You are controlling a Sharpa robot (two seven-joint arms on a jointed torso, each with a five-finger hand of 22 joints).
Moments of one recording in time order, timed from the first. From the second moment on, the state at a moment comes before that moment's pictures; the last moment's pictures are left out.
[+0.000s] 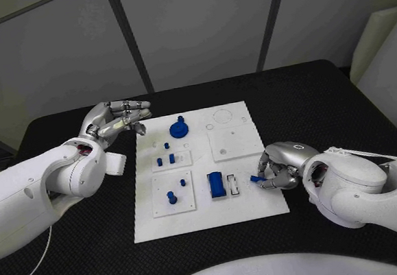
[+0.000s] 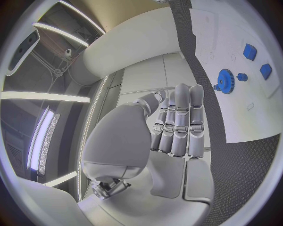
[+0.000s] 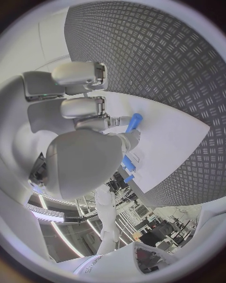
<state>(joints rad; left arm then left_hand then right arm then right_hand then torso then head) 1.07 -0.89 0.07 1.45 -0.25 -0.28 0.32 1.37 -0.11 0.46 -0.04 0.13 1.00 0.16 0.12 0.08 1.07 0.10 0.31 0.14 1.19 0.02 0.89 0.45 0.20 1.08 0.12 0.58 1.12 0.91 -1.05 0.00 1.94 -1.64 -0.31 -0.63 1.46 -0.06 0.05 0.21 0.54 1.08 0.07 0.20 0.39 1.46 -0.01 1.34 1.31 1.47 -0.07 1.52 1.31 0.02 1.47 0.05 1.57 1.31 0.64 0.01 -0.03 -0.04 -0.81</state>
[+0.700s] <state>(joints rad) 1.07 -0.89 0.07 1.46 -0.25 -0.28 0.32 1.37 -0.11 0.46 -0.04 0.13 1.00 0.16 0.12 0.07 1.07 0.10 0.31 0.14 1.19 0.02 0.89 0.45 0.20 1.08 0.12 0.58 1.12 0.91 -1.01 -0.01 1.96 -1.47 -0.47 -0.62 1.41 -0.09 0.12 0.25 0.52 1.10 0.07 0.20 0.41 1.47 -0.01 1.34 1.31 1.47 -0.07 1.52 1.31 0.02 1.47 0.05 1.57 1.31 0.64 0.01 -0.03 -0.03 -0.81</state>
